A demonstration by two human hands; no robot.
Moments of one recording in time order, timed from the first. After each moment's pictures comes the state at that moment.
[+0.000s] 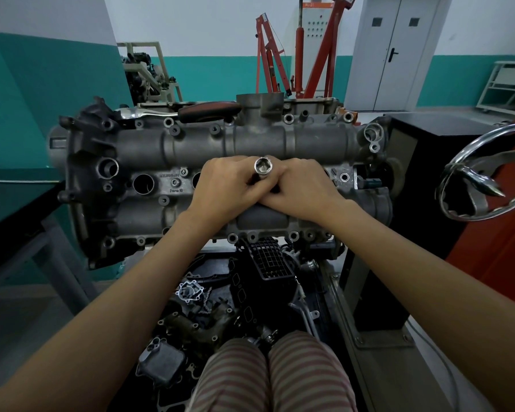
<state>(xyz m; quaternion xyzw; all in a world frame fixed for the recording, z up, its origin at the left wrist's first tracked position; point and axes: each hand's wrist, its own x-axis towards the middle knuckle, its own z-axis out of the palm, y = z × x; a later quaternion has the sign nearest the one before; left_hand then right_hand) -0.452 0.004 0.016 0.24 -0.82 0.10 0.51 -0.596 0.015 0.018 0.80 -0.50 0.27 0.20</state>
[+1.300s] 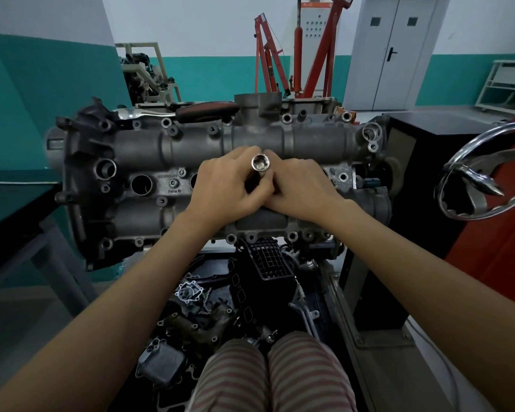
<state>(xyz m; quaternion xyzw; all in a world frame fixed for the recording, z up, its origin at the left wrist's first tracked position) -0.452 0.010 0.018 0.25 -0.82 0.12 0.50 -0.596 0.021 0.022 0.81 -0.49 0.27 0.18</state>
